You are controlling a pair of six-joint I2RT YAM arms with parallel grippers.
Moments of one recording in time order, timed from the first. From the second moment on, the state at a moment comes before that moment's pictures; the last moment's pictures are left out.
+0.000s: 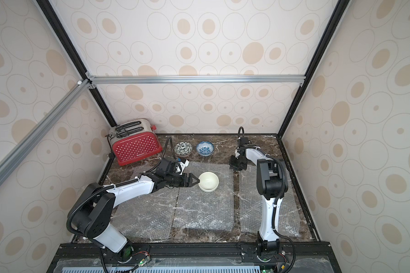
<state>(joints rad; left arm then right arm) -0.56 1.63 0.92 -0.07 0.48 -0.54 0.11 2.12 1.56 -0.73 -0.30 0.31</state>
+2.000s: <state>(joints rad) -0.60 1.62 0.91 0.00 0.31 -0.68 0.40 1.87 1.28 -0.72 -0.63 0.28</state>
